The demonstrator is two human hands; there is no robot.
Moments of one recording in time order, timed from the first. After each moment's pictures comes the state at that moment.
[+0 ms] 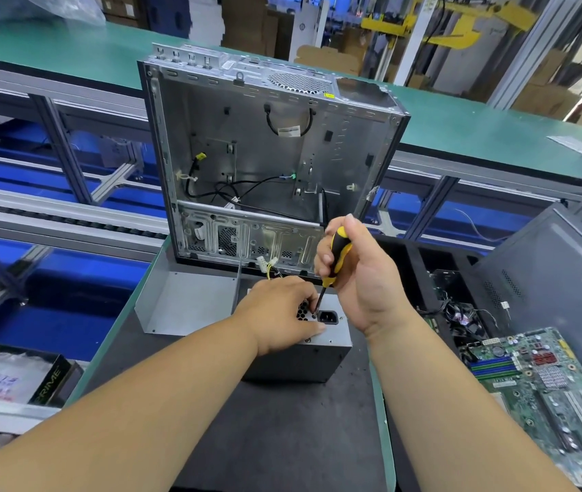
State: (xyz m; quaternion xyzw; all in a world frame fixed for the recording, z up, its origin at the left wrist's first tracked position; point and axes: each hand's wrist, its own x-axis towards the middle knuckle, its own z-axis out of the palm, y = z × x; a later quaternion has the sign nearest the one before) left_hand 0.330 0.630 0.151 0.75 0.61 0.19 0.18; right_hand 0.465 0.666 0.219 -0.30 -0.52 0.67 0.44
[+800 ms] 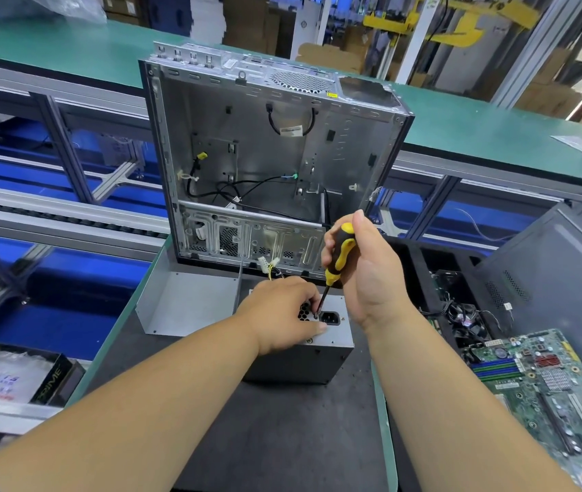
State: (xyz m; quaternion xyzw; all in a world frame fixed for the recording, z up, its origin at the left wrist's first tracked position) left_hand 0.329 0.632 0.151 0.74 0.61 0.20 0.18; right_hand 0.460 0.675 0.219 -0.33 -0.51 0.63 0.49
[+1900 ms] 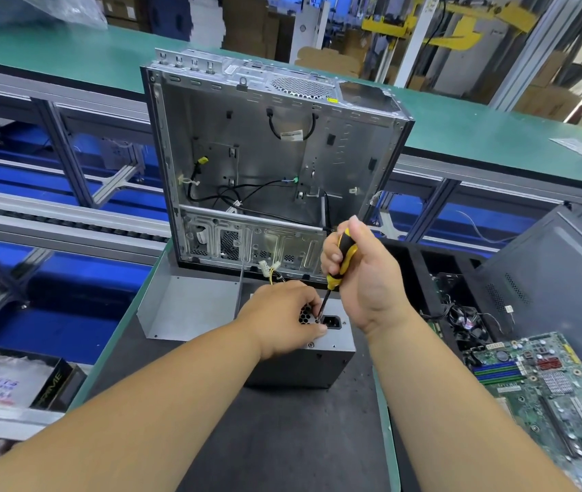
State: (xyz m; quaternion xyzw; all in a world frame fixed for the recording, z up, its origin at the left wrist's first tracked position) left_hand 0.328 0.633 0.148 0.73 0.62 0.21 0.20; right_hand 0.457 0.673 0.223 -0.29 -0.50 0.67 0.47
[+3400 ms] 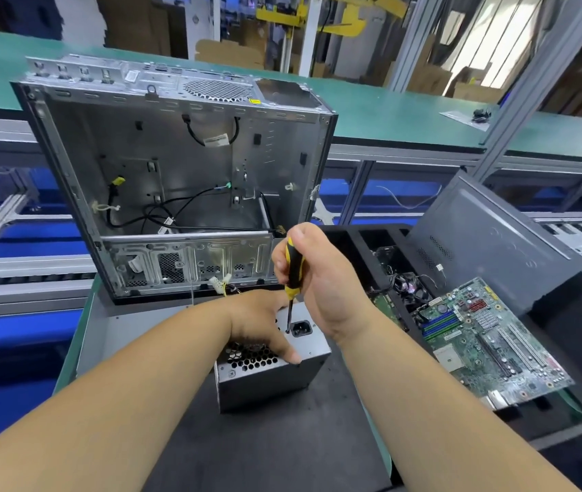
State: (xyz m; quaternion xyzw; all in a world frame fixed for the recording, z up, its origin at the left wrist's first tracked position) left_hand 0.318 0.690 0.156 0.77 0.48 0.03 0.43; right_hand 0.455 0.659 0.224 -0.37 -0.57 0.57 0.46
